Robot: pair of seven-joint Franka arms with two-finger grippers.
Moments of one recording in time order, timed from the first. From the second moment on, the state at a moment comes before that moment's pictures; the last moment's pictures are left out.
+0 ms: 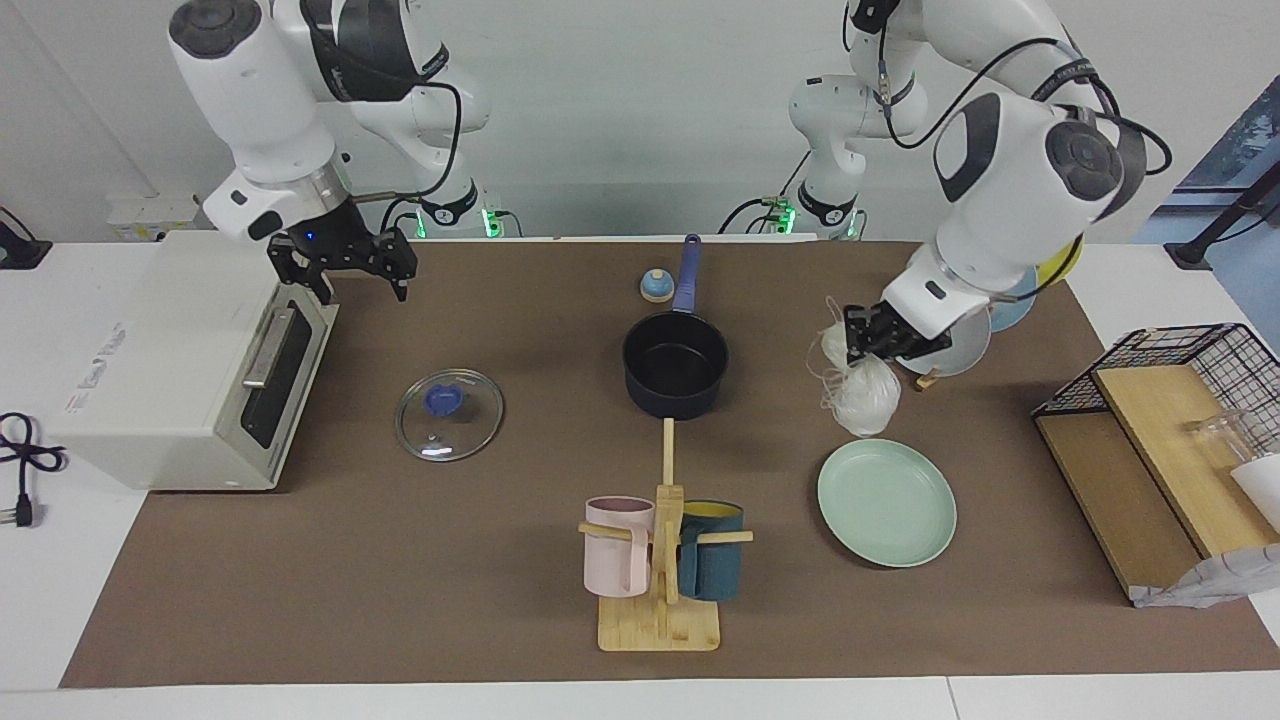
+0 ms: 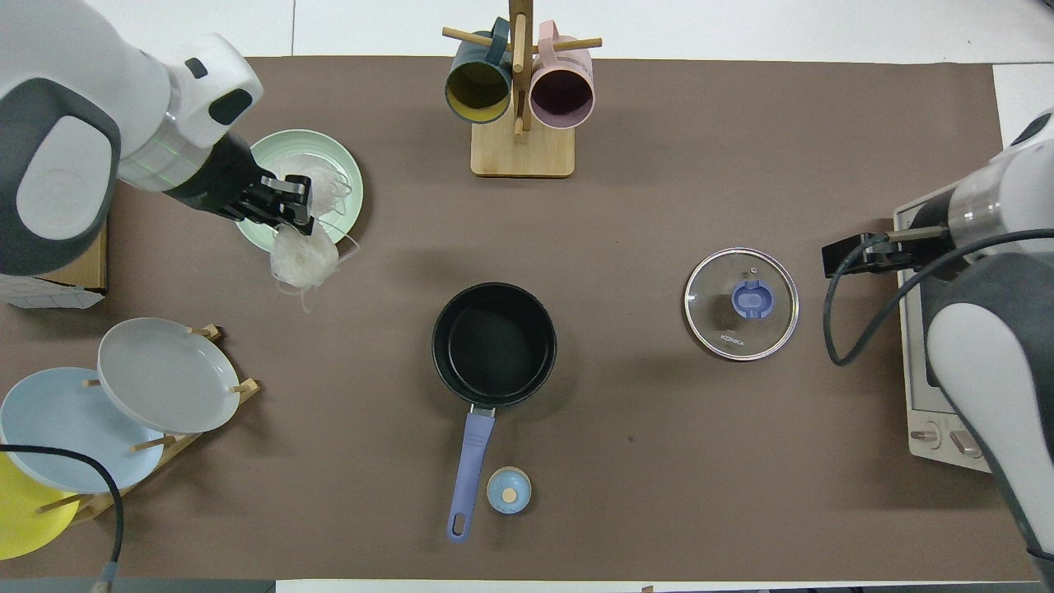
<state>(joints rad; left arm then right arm) -0.20 0.24 -0.13 -1.40 -0.18 1.54 -0.15 0.00 -0.03 0.08 -1.82 0.01 1.78 0.02</state>
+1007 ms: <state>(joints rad) -0.57 0.13 -0.13 -1.98 -0.19 2.11 -0.46 0.08 0.13 0.07 -2.12 0.01 2.26 -0.04</state>
